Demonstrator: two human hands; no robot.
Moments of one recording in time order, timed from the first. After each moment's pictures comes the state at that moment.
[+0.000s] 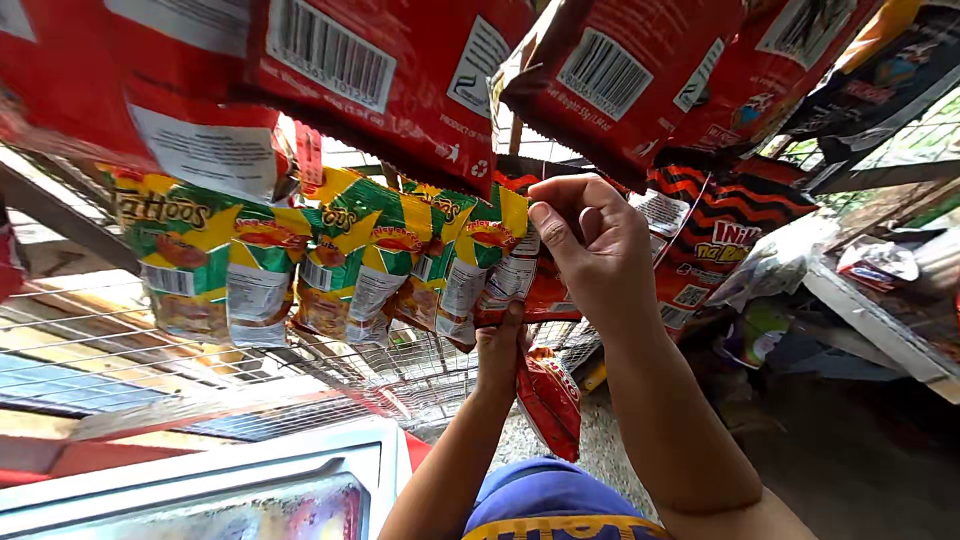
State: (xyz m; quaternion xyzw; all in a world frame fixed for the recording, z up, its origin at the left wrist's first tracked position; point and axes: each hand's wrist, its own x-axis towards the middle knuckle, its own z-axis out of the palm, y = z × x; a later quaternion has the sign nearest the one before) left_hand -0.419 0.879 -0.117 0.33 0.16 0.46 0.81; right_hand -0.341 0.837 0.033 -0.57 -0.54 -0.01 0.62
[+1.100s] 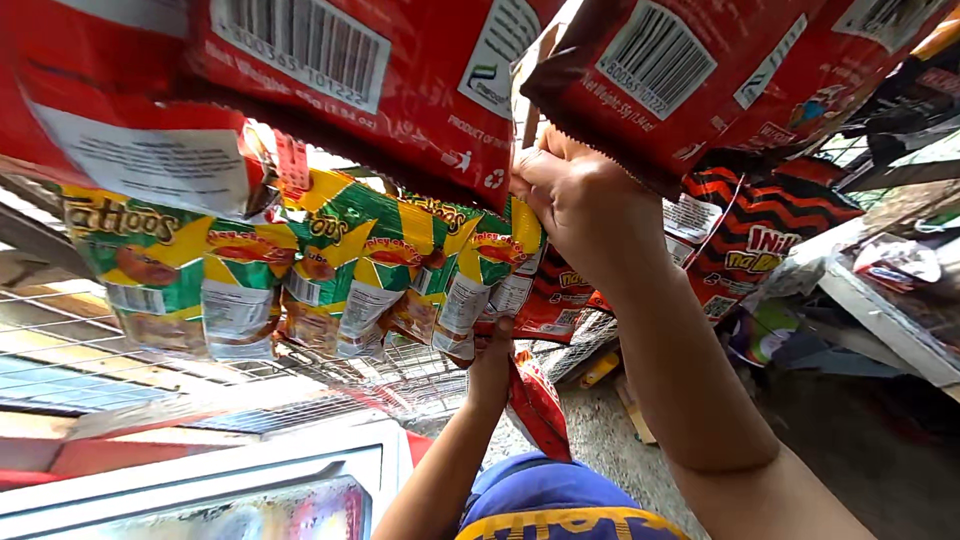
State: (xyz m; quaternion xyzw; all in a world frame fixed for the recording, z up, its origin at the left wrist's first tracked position) left_hand -0.429 0.890 -0.135 0.39 0.24 0.51 0.73; right_hand -0.316 0.883 0.054 -0.64 -0.64 -0.32 0.29
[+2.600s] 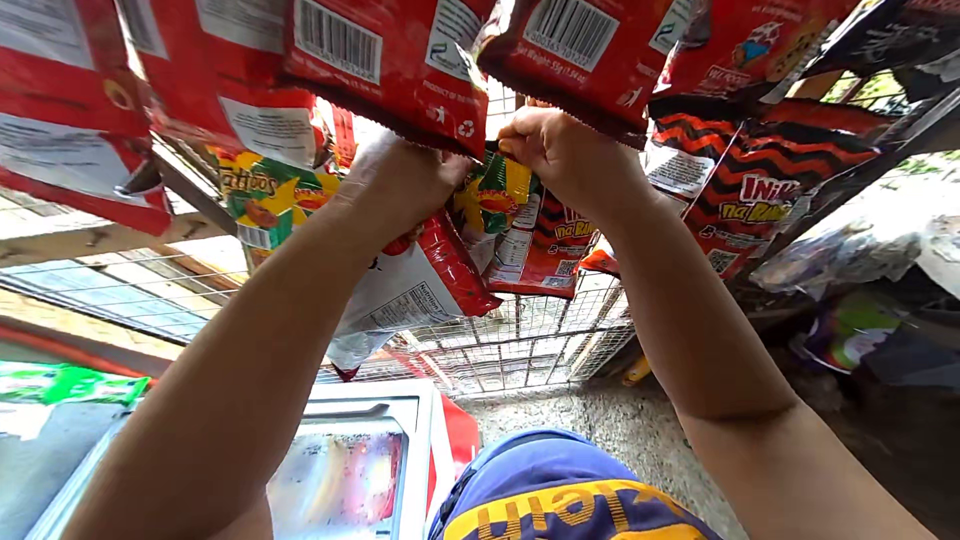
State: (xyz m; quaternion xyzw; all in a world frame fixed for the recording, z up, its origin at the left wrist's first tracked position) left_hand -0.493 0.955 0.105 0.92 0.30 0.23 0.05; right_hand -0.301 0.888 0.065 -0.63 -0.69 -0.15 0.32
